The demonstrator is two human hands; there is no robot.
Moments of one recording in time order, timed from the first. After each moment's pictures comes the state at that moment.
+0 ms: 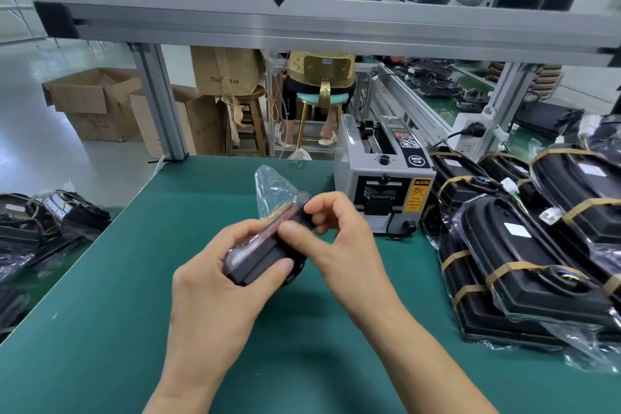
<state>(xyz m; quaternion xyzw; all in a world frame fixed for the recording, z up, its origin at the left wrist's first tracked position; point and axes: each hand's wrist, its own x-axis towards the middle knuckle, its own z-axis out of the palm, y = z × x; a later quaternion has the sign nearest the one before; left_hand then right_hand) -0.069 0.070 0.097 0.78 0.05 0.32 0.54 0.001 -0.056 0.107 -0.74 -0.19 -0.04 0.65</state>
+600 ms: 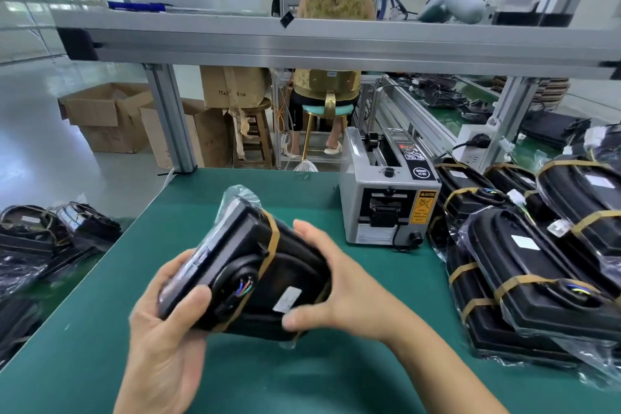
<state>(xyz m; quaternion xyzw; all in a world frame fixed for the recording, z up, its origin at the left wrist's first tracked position) -0.075 0.113 0.061 0.51 0.02 0.31 0.80 0.017 -0.078 0.083 -0.75 -0.31 0.18 0.55</state>
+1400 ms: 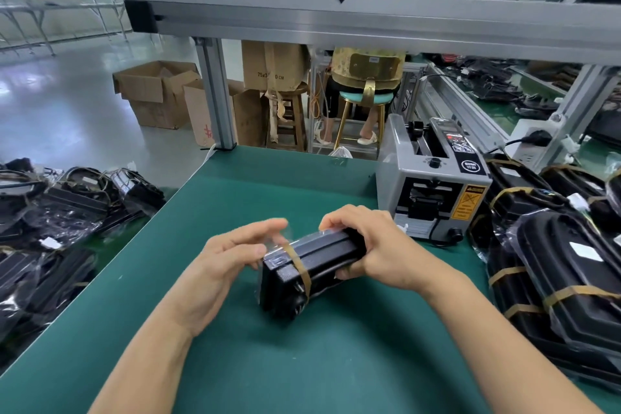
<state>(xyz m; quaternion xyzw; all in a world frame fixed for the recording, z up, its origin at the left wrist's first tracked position) -0.059 0.144 0.075 0.71 -0.01 0.07 0.70 0.055 -0.068 0.095 -0.85 -0.42 0.06 0.31</state>
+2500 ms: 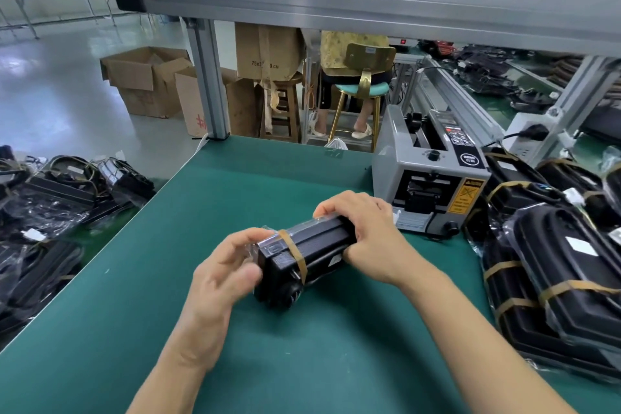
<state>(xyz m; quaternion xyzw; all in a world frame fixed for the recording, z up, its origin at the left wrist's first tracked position) -0.072 0.123 0.039 0.65 -0.04 0.18 0.74 0.056 -0.057 0.083 -0.87 -0.38 -0.01 0.32</state>
